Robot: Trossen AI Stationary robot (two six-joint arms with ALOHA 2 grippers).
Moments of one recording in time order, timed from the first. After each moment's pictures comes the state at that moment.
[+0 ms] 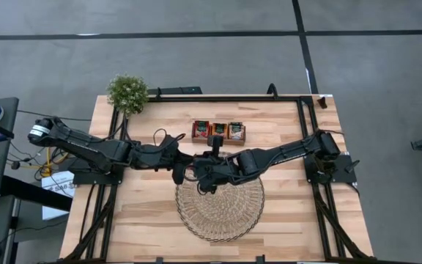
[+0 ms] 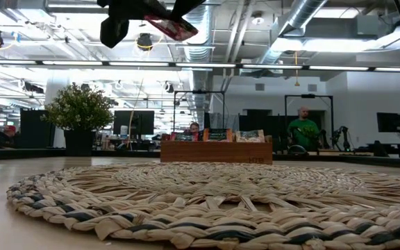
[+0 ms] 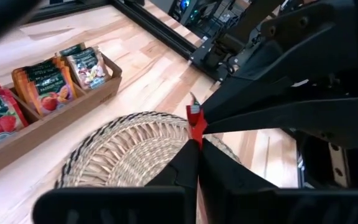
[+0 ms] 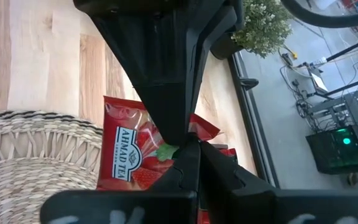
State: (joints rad) left arm -0.23 1.18 0.86 -0.07 -0.40 -0.71; right arm 0.29 1.98 1.93 -0.83 0.70 -0.09
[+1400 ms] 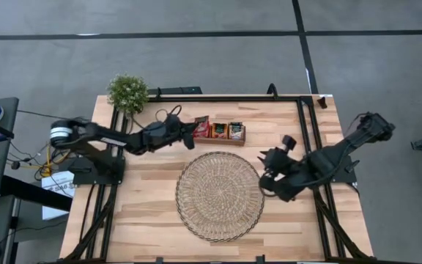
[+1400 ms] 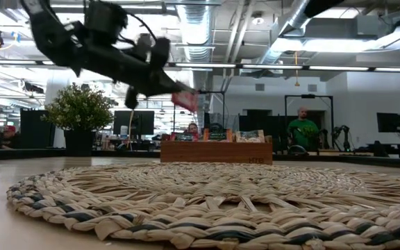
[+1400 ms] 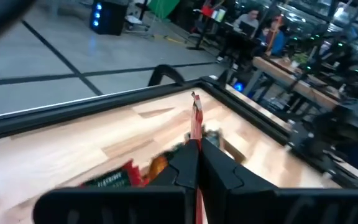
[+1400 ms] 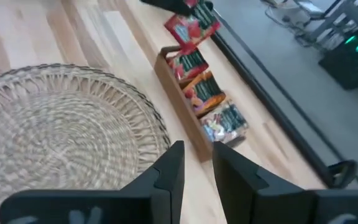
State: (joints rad) left arm 0.24 1.46 0.49 0.87 -0.33 -0.46; right arm 0.56 1.33 1.26 -1.14 0.87 0.73
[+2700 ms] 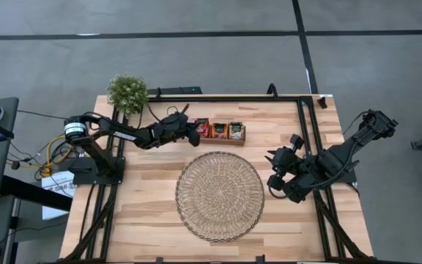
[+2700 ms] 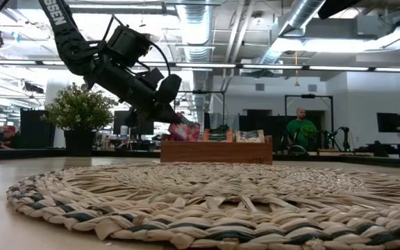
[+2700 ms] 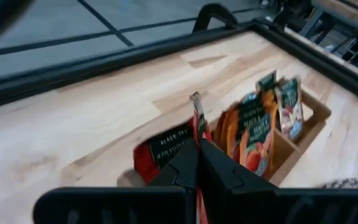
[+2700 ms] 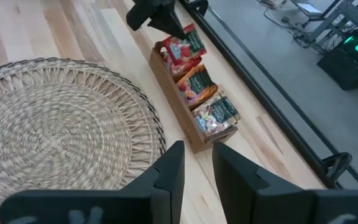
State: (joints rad) left arm 0.34 1.62 0.59 0.66 -0.29 -0.43; right arm 0.62 1.25 1.20 -1.22 0.90 0.81
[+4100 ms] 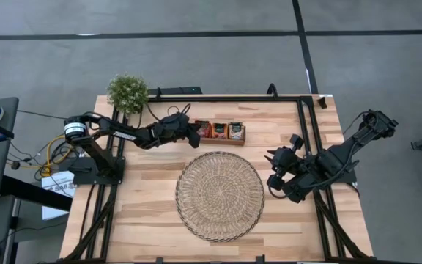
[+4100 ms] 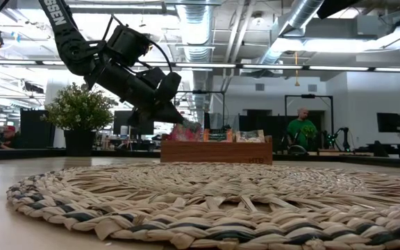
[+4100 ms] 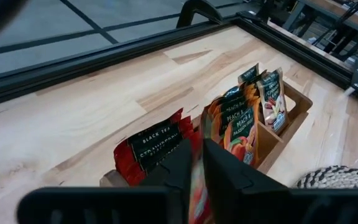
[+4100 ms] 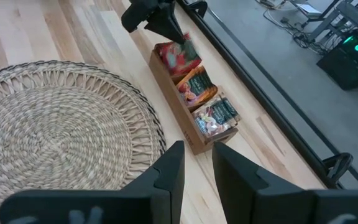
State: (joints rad) left arm 0.34 1.62 0.59 0.67 -0.22 -0.40; right arm 0.62 1.25 1.20 -1.21 0.90 0.81
